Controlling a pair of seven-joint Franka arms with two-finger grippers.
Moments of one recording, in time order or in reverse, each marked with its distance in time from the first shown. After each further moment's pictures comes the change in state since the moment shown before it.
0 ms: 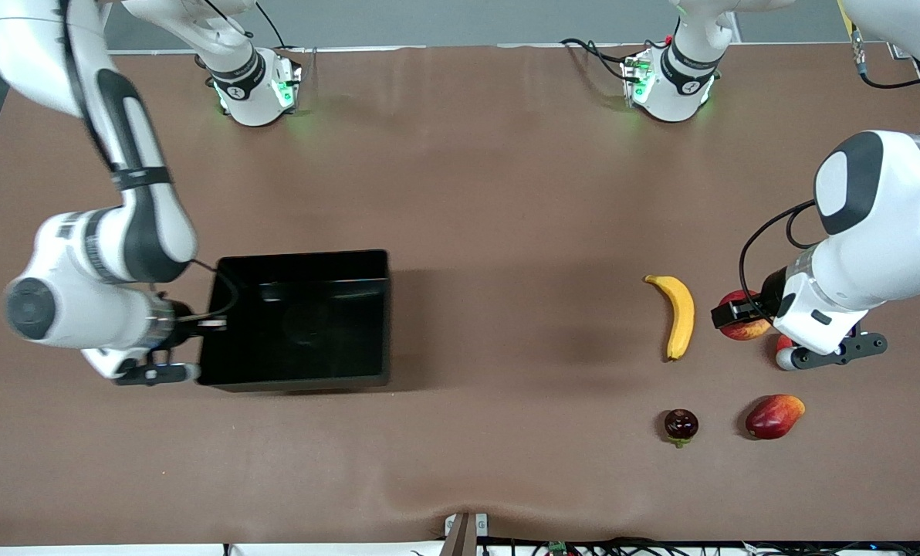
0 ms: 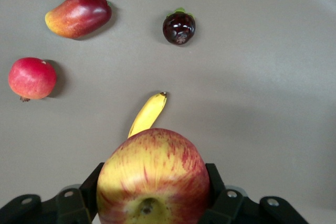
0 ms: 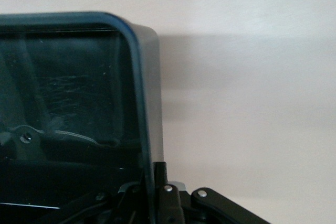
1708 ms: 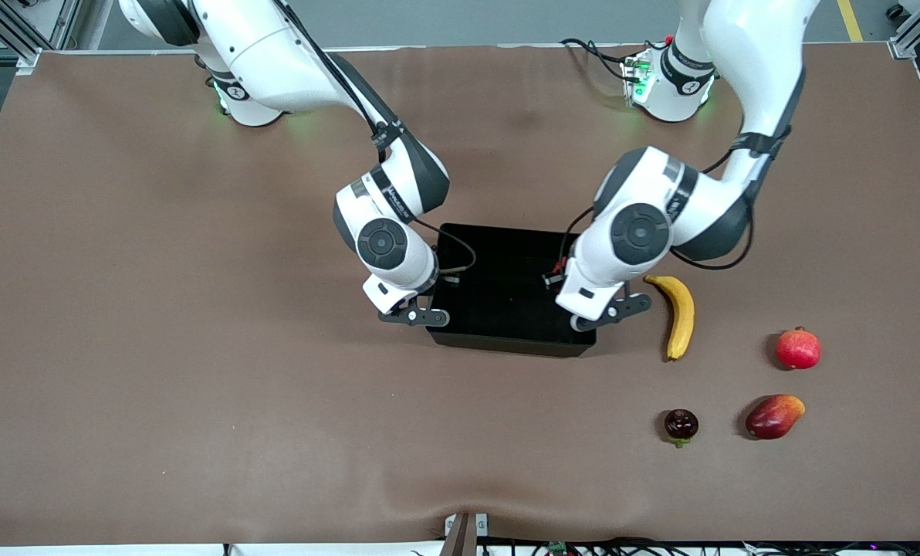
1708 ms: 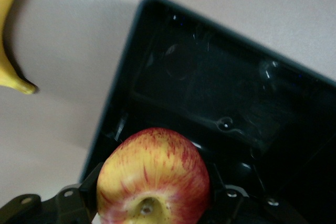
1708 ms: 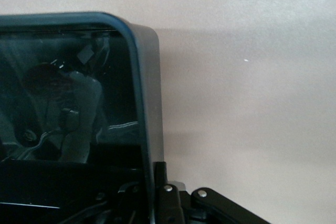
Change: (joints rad) left arm -0.261 0.136 -0.140 -0.121 0.003 0.126 -0.533; right arm 0.519 0.233 -0.007 0.116 0.119 0.243 0.550
